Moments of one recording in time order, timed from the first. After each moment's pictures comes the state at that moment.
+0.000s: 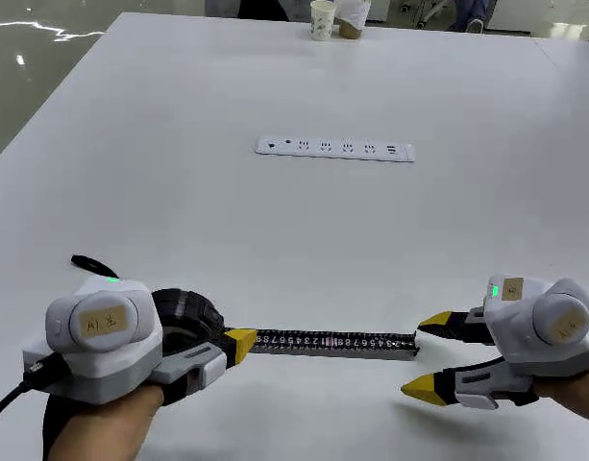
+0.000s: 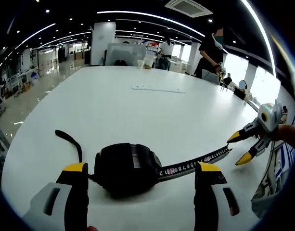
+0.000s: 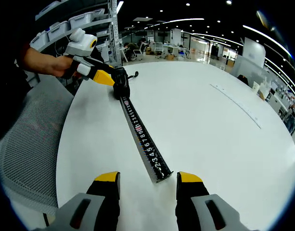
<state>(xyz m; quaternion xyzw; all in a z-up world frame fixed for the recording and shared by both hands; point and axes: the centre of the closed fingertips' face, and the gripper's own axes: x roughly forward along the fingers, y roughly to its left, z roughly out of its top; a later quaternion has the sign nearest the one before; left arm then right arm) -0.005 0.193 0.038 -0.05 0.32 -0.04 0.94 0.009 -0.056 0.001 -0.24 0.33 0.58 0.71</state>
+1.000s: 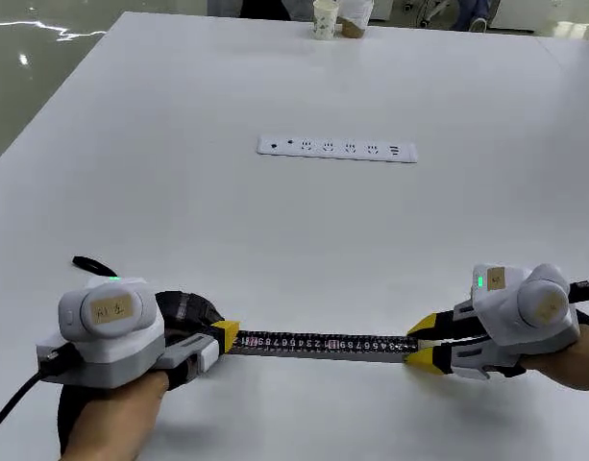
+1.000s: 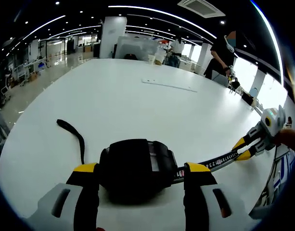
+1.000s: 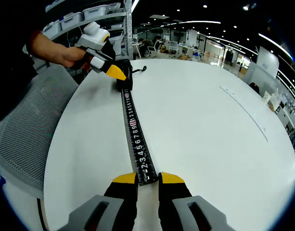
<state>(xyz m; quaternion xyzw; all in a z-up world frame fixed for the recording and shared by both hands) 0.002 0.207 0.016 -0.08 0.34 -0.01 0.94 0.025 -0.053 -0.012 -0.28 0.31 0.61 0.67</state>
